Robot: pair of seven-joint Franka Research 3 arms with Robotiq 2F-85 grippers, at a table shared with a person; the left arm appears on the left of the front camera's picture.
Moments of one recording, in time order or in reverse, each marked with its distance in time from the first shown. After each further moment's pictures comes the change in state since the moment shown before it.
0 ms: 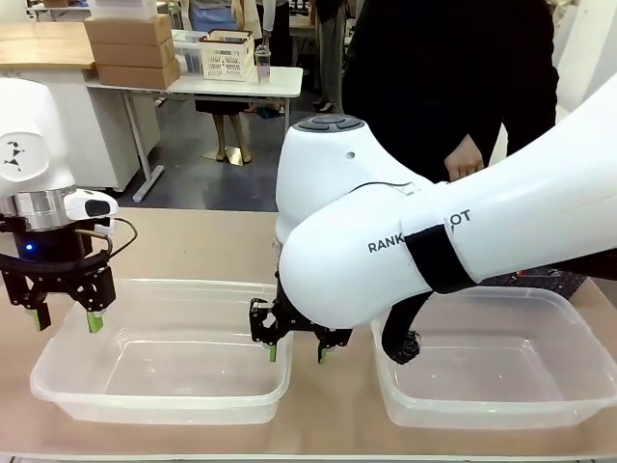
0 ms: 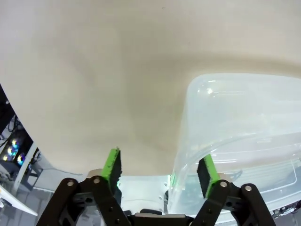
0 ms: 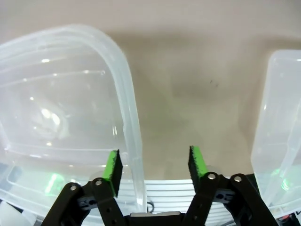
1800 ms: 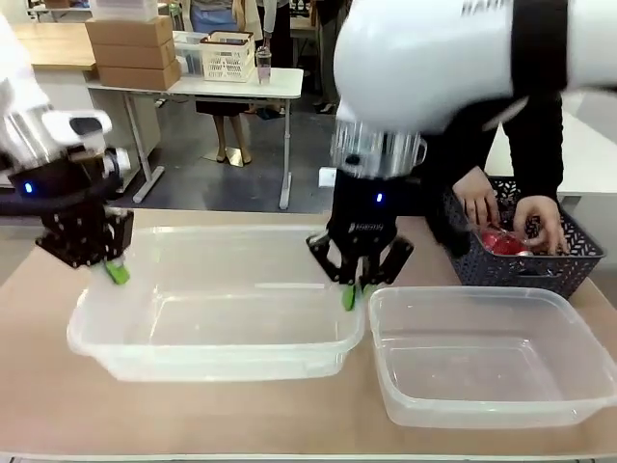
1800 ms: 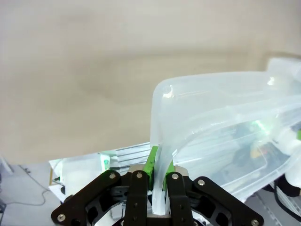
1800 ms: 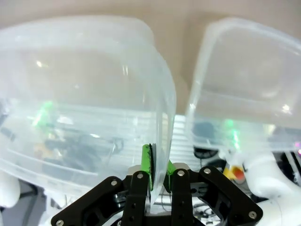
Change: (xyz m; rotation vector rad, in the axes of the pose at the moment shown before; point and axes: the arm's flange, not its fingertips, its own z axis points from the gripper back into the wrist) left arm -0.048 -0.058 0.110 -0.321 -0.167 -0.031; right arm 0.029 -0.058 0.134 -0.028 0.239 0.148
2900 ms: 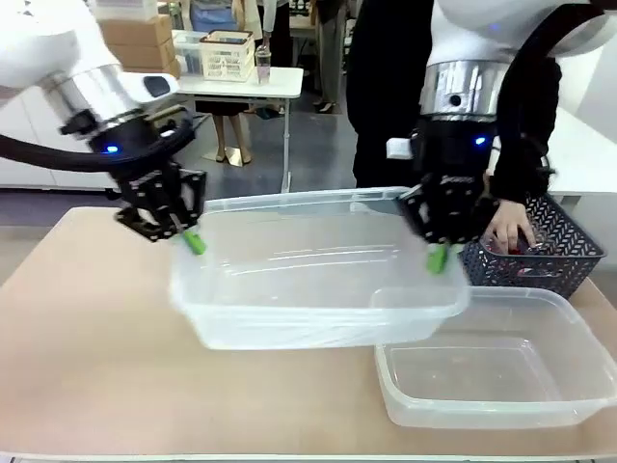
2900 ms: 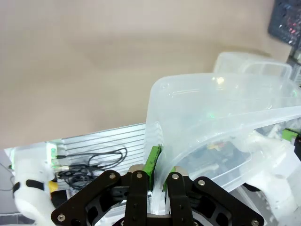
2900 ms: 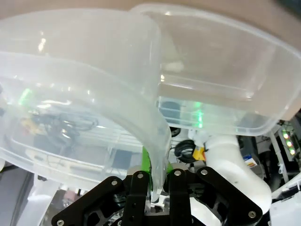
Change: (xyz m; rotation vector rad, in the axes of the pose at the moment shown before) left arm 0.040 -0.097 -0.012 -0.141 0.094 0.109; right arm 0.016 -0.117 0.053 0.018 0.092 0.040
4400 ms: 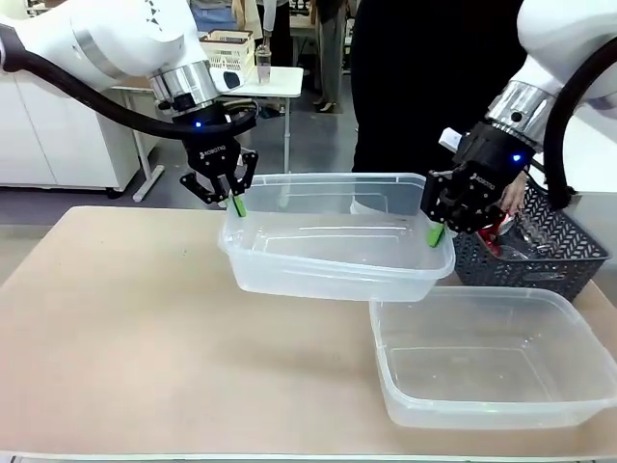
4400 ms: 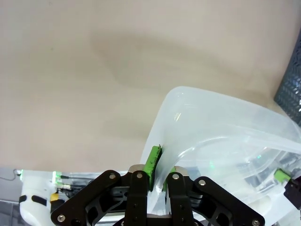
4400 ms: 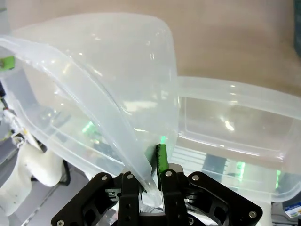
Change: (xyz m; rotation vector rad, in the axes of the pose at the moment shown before) left arm 0.126 -0.036 -0.009 0.148 -0.069 0.119; right arm 0.062 -0.089 -0.022 0.419 -0.168 -0.086
